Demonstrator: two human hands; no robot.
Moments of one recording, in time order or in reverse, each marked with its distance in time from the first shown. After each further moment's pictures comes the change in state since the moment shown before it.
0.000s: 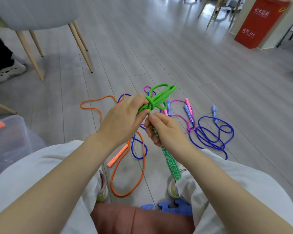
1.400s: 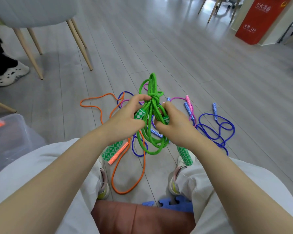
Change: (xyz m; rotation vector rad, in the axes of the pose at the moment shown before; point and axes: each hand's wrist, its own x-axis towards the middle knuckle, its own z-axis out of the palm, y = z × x) left_hand -0.001 0.005 0.001 -0.707 -0.299 -0.422; right_hand 0.015 0.007 -0.035 -0.693 0.024 -0.180
